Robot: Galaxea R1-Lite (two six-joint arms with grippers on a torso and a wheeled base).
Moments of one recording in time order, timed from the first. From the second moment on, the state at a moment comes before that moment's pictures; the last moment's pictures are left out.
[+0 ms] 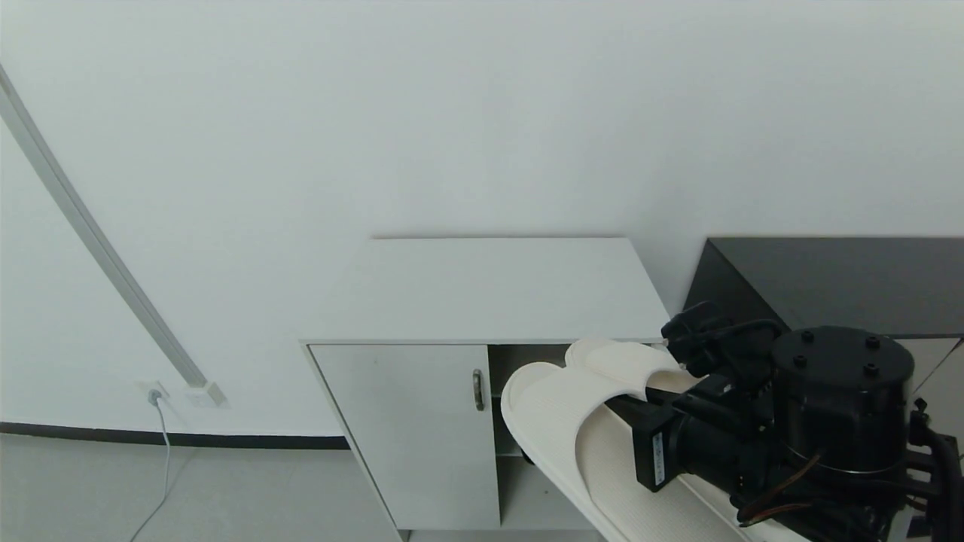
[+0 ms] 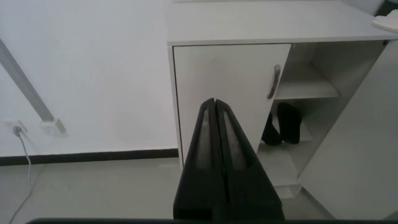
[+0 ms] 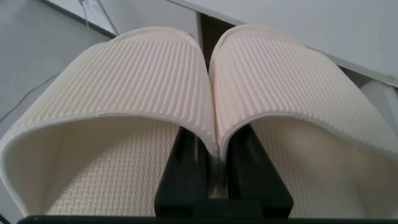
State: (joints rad) left arm 0.00 0.00 0.00 0.00 -0.03 0.01; right arm 0.85 1.60 -0.59 -0.73 -0.26 0.13
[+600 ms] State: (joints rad) left arm 0.00 0.00 0.00 0.00 -0.03 0.01; right arm 0.86 1.60 -0.58 -0.73 -0.25 0.12
